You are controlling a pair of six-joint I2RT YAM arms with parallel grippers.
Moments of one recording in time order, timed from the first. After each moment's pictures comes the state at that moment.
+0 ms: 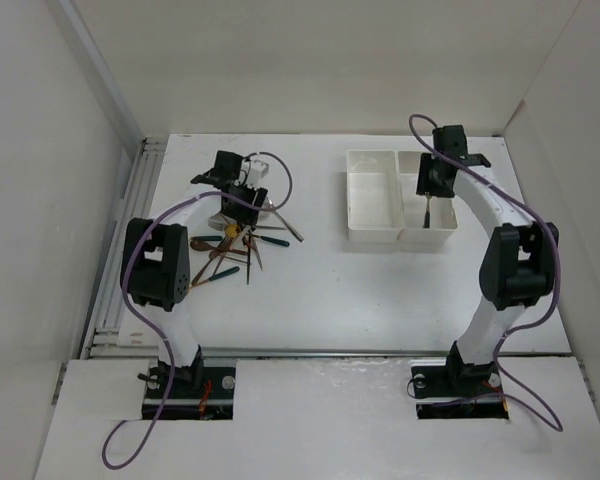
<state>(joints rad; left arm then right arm) -0.22 1.80 1.33 -0.50 0.13 0.20 0.08 1.85 1.52 -0.63 0.19 0.18</state>
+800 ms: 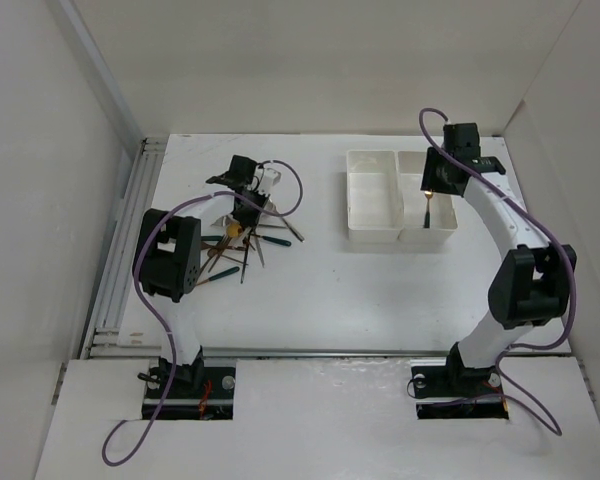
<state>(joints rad) -0.29 1.94 1.37 -0.50 0.10 0.23 0.08 1.67 1.48 -0.63 0.16 0.20</state>
